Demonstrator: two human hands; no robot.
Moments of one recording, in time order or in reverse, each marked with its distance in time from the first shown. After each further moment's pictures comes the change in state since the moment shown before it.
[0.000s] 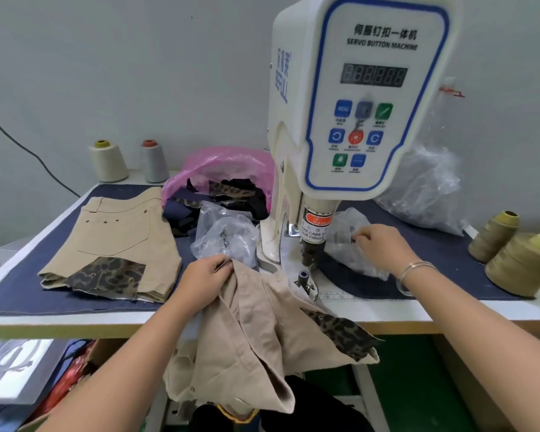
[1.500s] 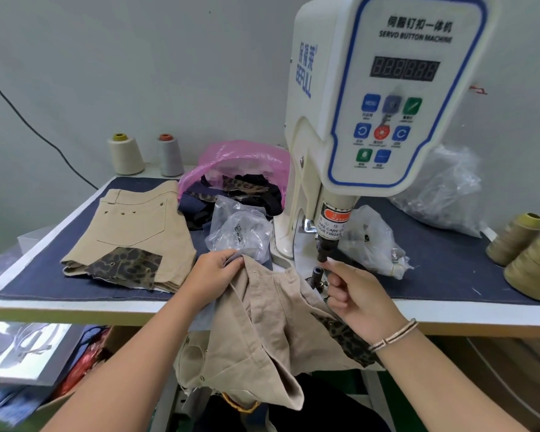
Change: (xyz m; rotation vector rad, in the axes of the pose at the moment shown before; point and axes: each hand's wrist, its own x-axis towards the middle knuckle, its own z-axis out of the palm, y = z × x) left_hand -0.006 -0.005 -0.010 -0.095 -0.020 0.097; right_hand -0.082 -0.048 0.059 1.541 -0.352 0.282
